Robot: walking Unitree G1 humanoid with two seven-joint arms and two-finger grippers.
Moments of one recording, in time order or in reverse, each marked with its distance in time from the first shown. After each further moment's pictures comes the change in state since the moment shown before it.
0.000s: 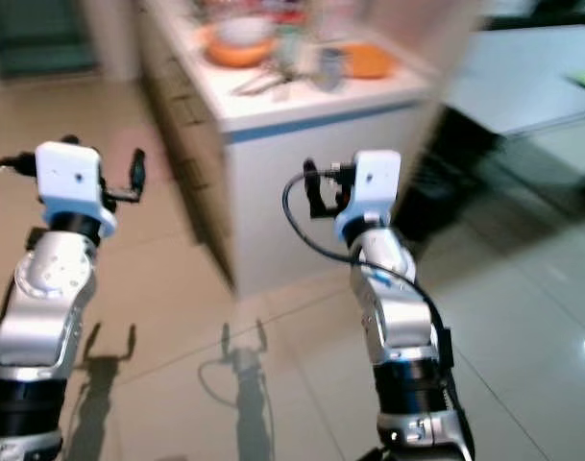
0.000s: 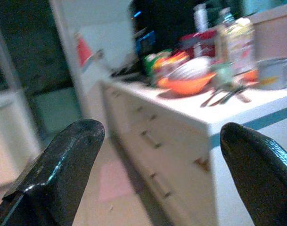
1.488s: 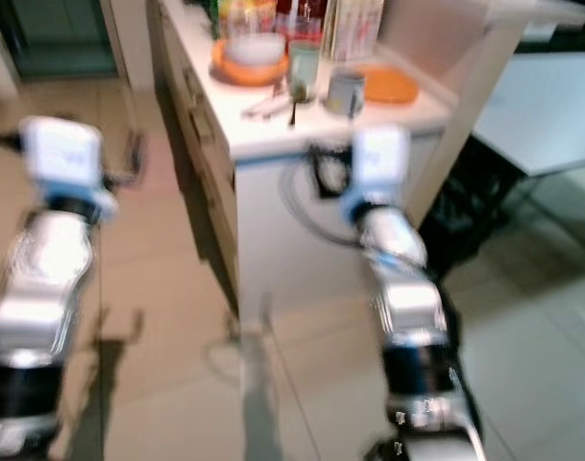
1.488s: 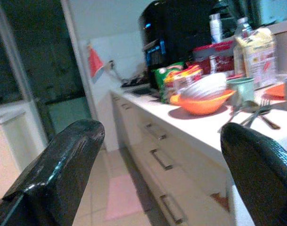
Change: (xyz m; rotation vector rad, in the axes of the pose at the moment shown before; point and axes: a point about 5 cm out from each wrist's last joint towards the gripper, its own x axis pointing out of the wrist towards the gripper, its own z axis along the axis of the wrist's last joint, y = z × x) left arm 0.008 -0.002 0.009 0.019 -0.020 -0.031; right arm 0.008 -0.008 0.012 -0.054 -0.020 -0.010
